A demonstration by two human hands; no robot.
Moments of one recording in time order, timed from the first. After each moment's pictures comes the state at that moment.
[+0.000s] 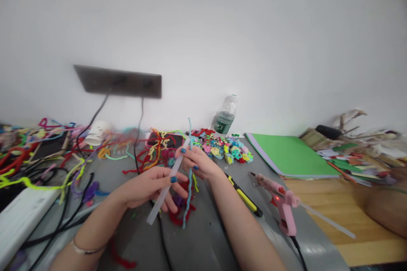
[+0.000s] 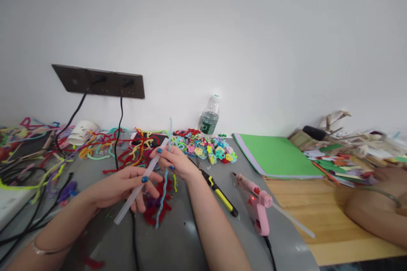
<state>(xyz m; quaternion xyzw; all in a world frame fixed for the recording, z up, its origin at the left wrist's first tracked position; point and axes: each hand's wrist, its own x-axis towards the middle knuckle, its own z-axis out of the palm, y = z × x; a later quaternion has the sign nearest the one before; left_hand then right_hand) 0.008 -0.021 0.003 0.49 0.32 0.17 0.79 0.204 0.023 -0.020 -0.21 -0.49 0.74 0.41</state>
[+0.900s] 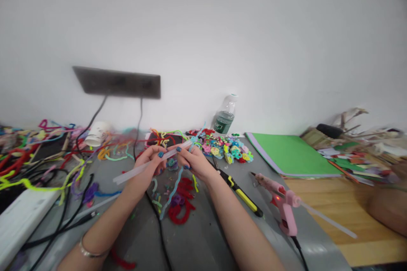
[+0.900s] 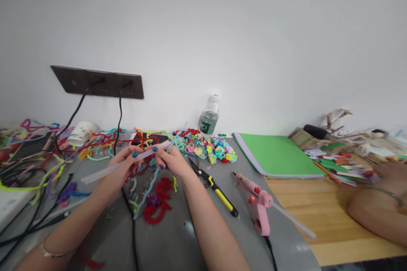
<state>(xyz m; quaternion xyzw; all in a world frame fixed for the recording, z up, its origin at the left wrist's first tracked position) 0.024 -0.007 -0.002 0.51 0.43 0.52 0.53 0.190 0.023 -0.021 -0.25 -0.53 0.66 0.48</state>
